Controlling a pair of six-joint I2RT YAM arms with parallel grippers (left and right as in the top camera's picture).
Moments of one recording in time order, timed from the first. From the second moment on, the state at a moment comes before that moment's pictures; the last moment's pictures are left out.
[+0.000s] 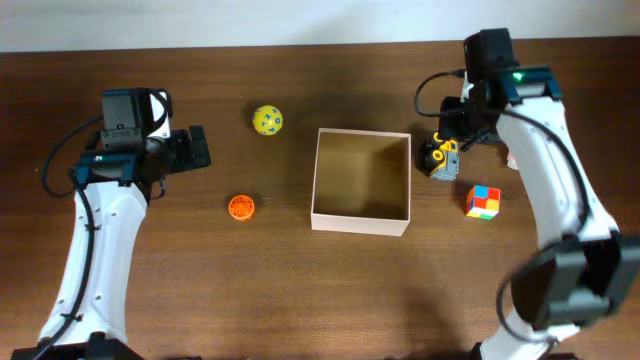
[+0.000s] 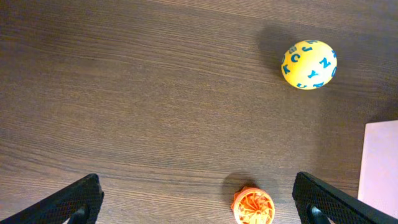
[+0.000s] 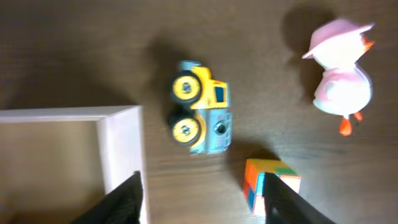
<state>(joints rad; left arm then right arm) 0.06 1.50 1.29 -0.75 0.01 -0.09 0.07 1.86 1.75 -1.14 0.08 0.21</state>
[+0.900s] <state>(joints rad) 0.06 1.50 1.29 -0.75 0.00 -0.09 0.02 2.22 1.74 -1.04 -0.03 0.12</state>
